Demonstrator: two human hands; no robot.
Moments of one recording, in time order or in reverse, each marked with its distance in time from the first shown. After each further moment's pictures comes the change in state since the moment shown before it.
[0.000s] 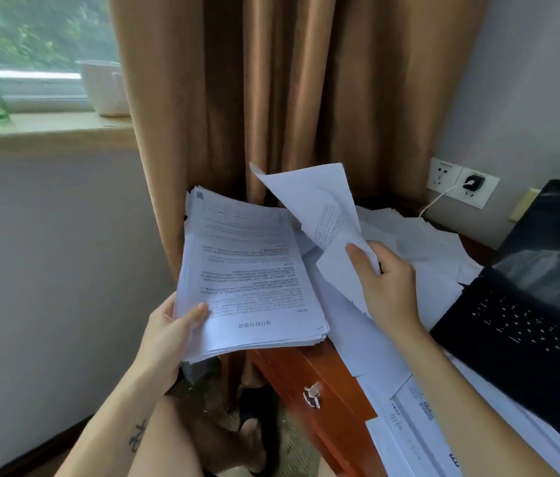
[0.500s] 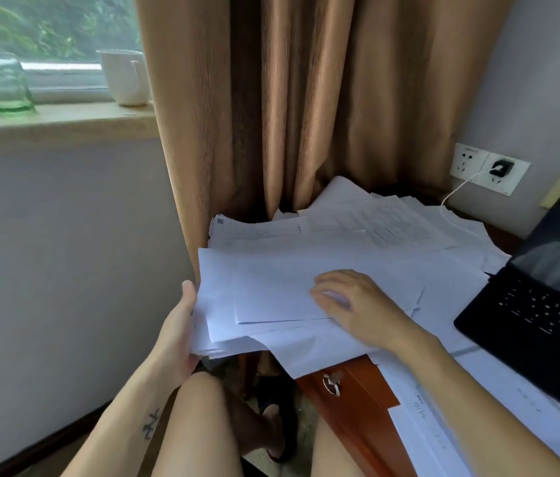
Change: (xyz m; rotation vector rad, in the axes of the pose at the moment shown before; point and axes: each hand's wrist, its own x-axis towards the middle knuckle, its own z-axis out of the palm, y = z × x) left_hand -0.010 0.000 -0.011 -0.110 -0.022 -0.306; right_hand -0.023 0.025 0.029 -0.485 -0.662 -0.186
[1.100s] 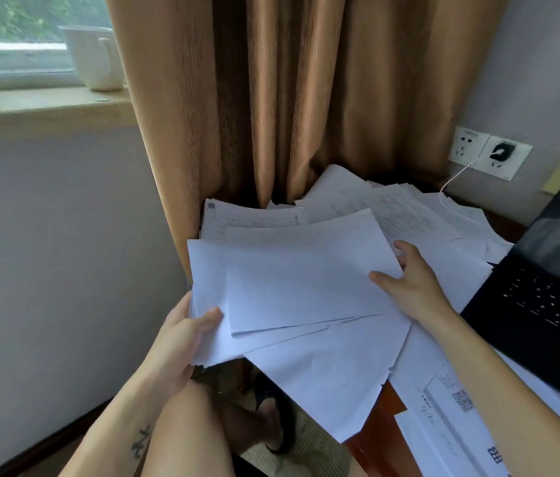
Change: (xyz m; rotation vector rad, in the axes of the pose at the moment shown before) left_hand 0.005 -0.003 0.002 0.206 -0.104 0.108; right_hand -0.002 0.050 -0.028 0.383 0.305 0.683
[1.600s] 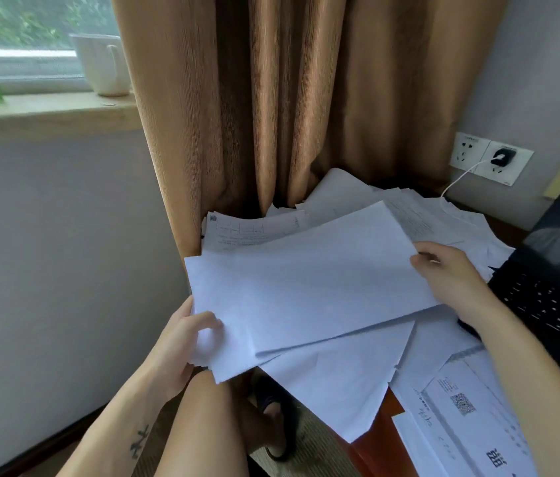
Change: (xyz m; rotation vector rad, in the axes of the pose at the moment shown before) left_hand 0.001 -0.004 -0.003 0.038 -0.013 -0.028; right_hand 0.004 -0.002 -0.048 0.063 -0.006 -0.084
